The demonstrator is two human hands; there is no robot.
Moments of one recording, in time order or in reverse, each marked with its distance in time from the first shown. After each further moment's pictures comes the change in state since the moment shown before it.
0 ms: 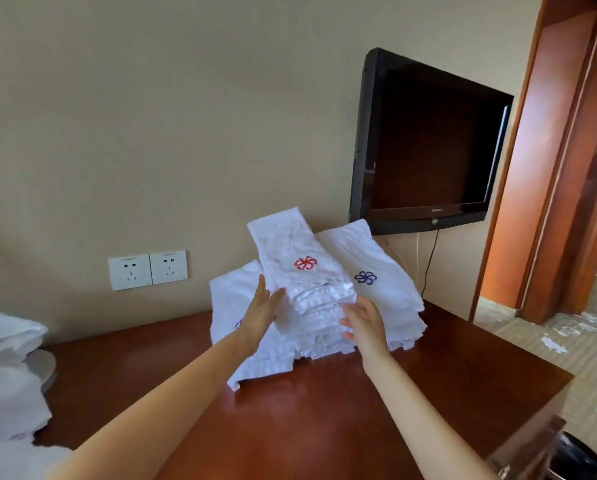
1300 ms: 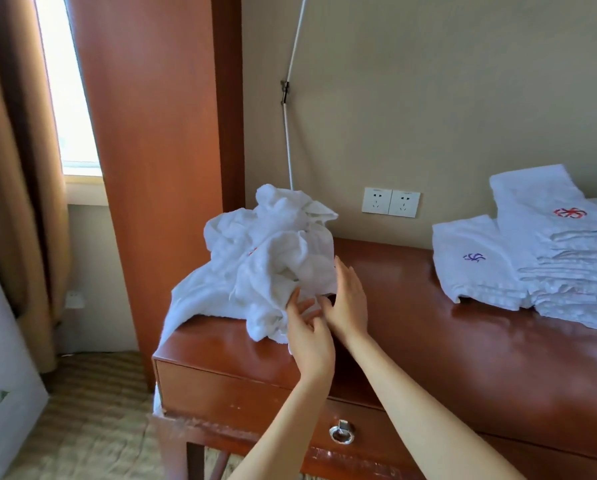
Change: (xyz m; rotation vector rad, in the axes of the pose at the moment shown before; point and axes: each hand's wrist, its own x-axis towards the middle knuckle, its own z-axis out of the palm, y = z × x) left_hand -0.338 -0.084 -0.121 -0.006 1.193 0.132; right_hand -0.291 0.109 0.244 -0.626 -0.668 -0.686
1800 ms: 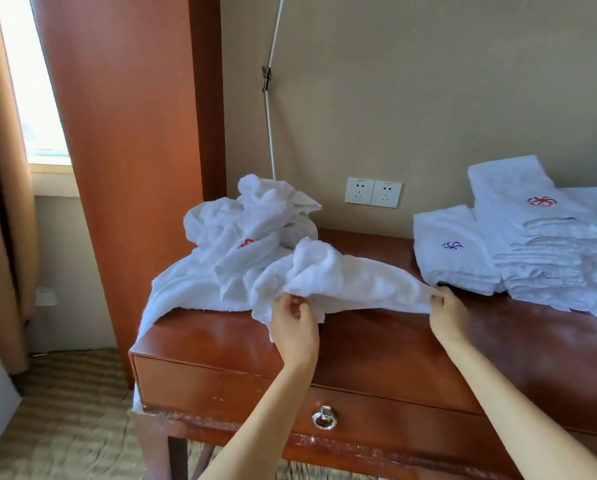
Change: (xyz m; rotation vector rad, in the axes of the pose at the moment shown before) left_hand 0.003 -0.001 0.000 0.136 0.013 0.060; right_hand -0.024 0.132 -0.123 -0.085 0.168 0.500
